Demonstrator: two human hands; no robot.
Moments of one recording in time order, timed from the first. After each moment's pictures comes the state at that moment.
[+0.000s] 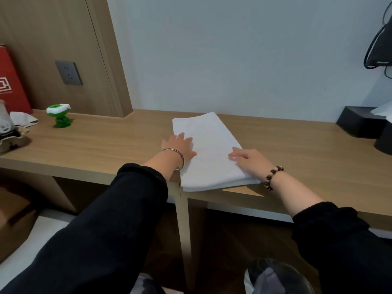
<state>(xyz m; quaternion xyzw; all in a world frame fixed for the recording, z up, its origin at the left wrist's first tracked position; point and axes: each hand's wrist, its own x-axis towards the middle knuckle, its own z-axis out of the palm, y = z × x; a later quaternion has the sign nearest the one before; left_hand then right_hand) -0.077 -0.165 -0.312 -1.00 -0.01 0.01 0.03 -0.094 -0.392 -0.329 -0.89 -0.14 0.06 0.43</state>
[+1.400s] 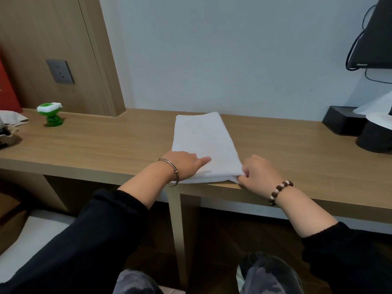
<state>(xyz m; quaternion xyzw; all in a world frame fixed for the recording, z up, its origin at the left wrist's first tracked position) -0.134 -0.192 -0.309 -0.99 0.13 0.07 -0.02 -0.144 -0.422 -0.330 -0.97 -0.19 -0.08 0.09</state>
